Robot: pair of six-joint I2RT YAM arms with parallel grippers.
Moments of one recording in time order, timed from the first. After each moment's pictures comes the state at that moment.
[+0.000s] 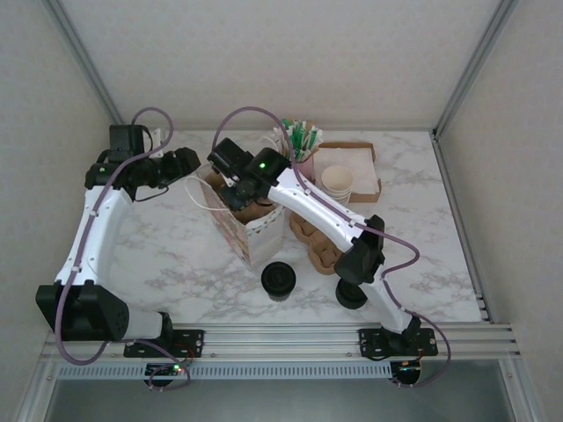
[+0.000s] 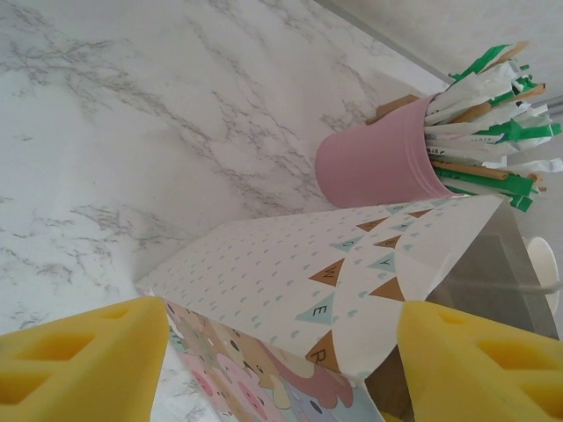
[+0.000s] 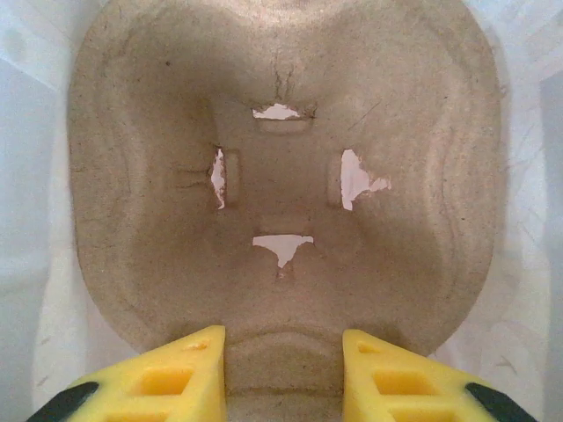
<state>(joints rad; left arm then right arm) -0.02 1.36 1.39 -0.81 0.43 -0.45 1.00 2.23 2.47 -1.31 0.16 0.20</state>
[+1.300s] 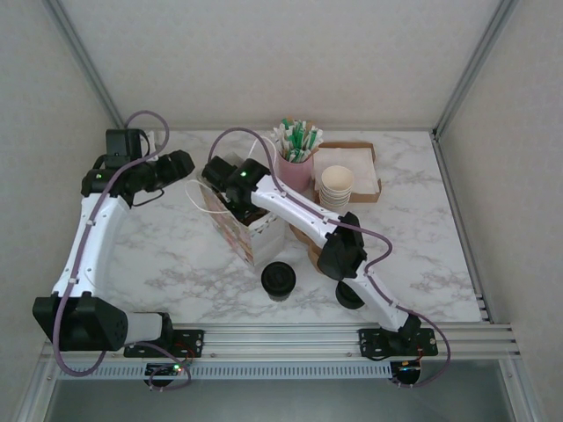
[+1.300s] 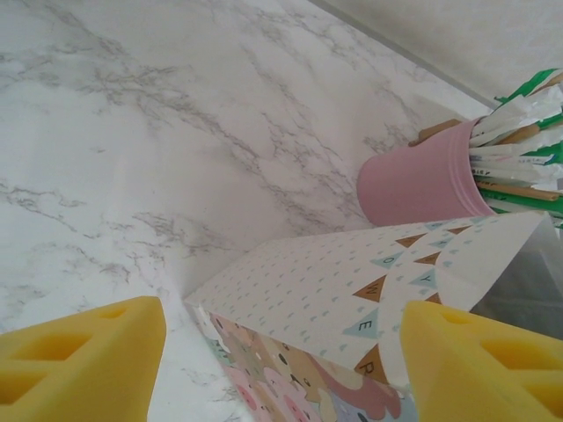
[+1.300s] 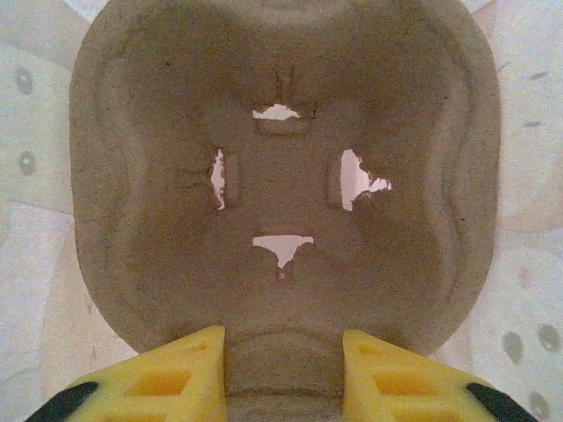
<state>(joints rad) -0.02 1.31 1.36 -0.82 0.30 -0.44 1.00 2.42 2.51 -1.37 0.15 0.17</state>
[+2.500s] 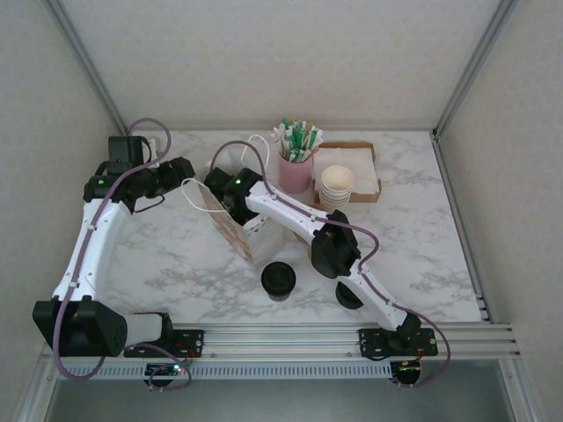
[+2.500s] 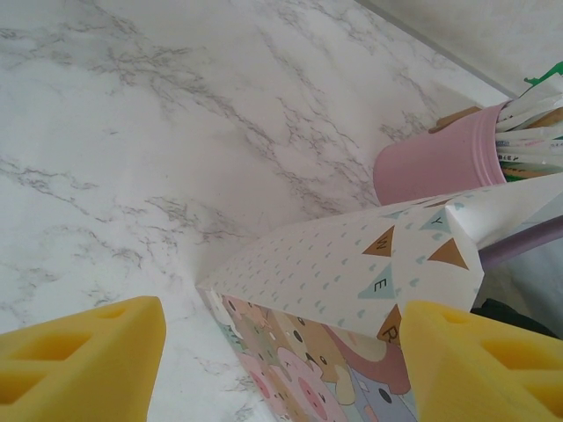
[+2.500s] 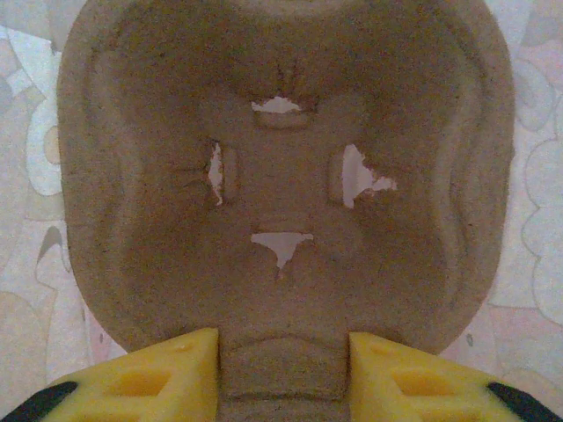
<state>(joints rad) -0.02 1.28 1.29 -0.80 0.29 -0.44 0.99 2.50 2.44 -1.31 0.10 0.19</state>
